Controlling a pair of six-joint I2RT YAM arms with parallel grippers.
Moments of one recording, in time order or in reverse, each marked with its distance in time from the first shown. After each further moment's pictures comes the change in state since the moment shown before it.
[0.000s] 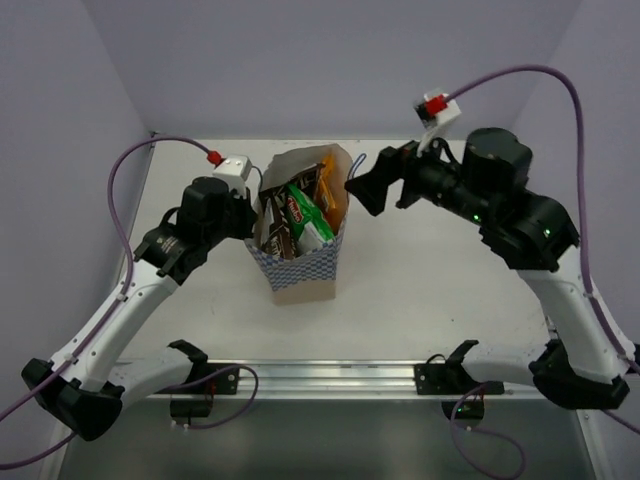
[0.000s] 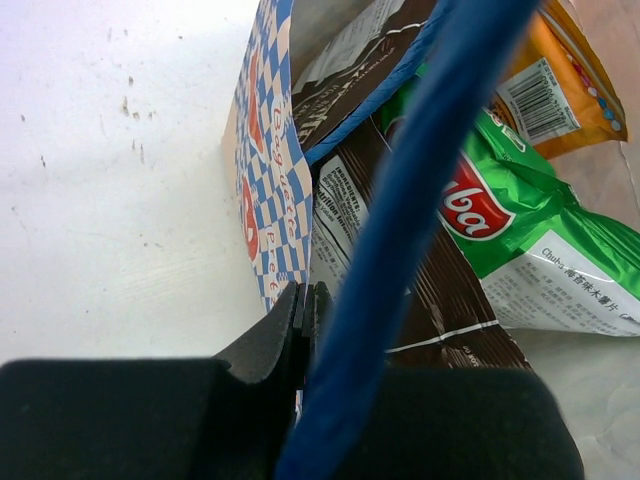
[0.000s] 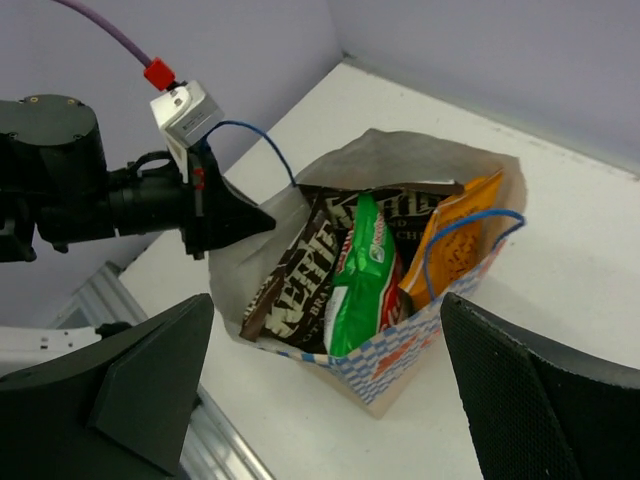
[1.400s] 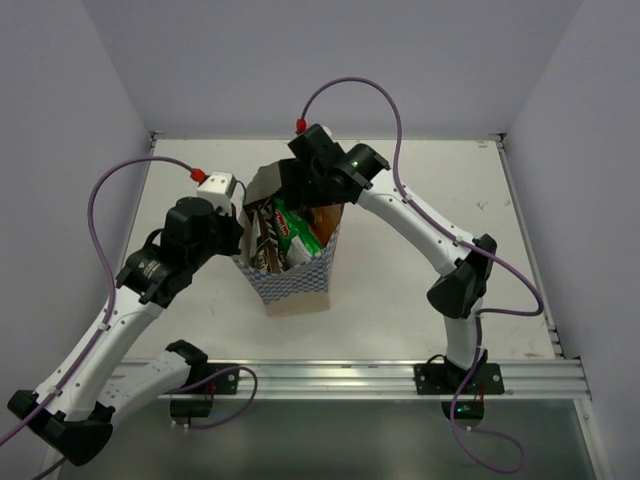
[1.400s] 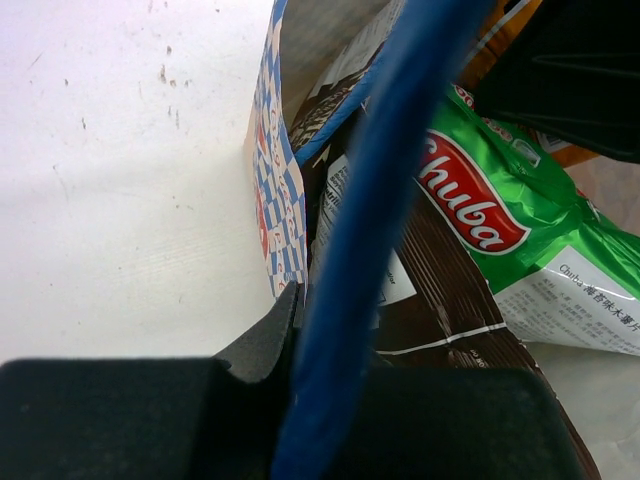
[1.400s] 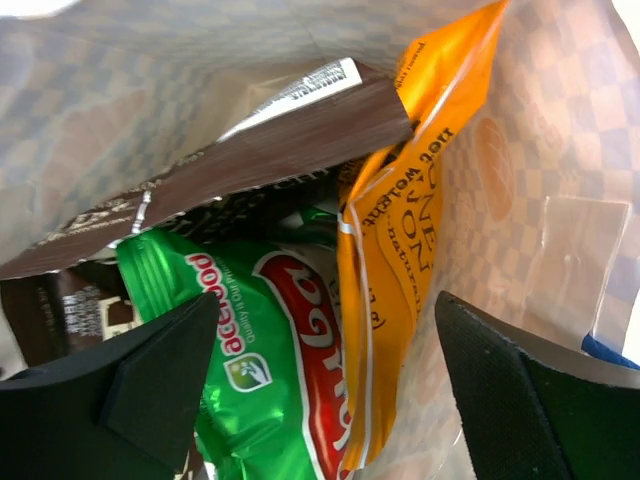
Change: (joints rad) left arm 0.000 -0.169 -0.095 -0.064 -0.047 0.006; right arm 0.174 0.841 0.446 -0.351 0.348 0.304
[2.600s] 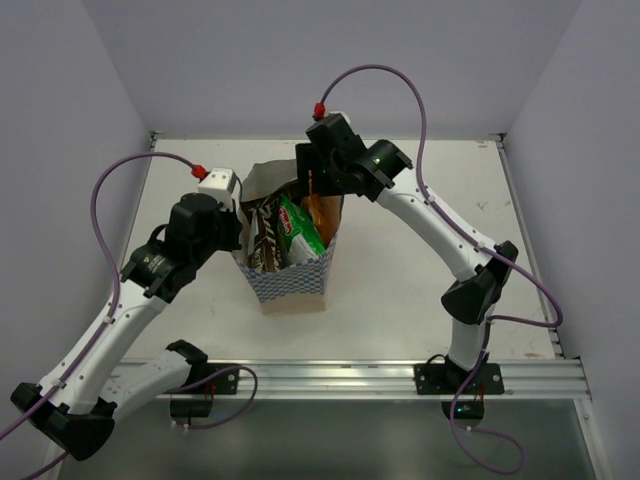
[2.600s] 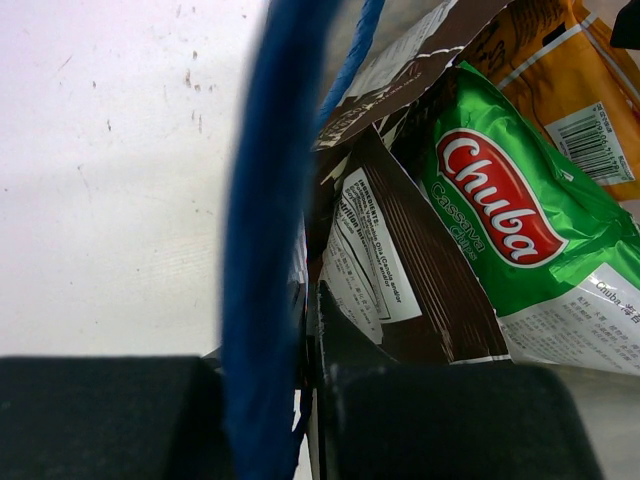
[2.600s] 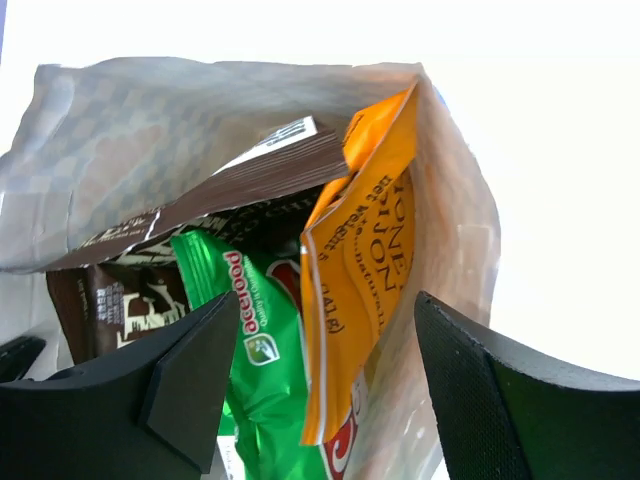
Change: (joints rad) left arm 0.000 0.042 0.015 0.014 -0.060 0.000; right arm -0.036 -0.093 -0.054 0.063 0.025 0.007
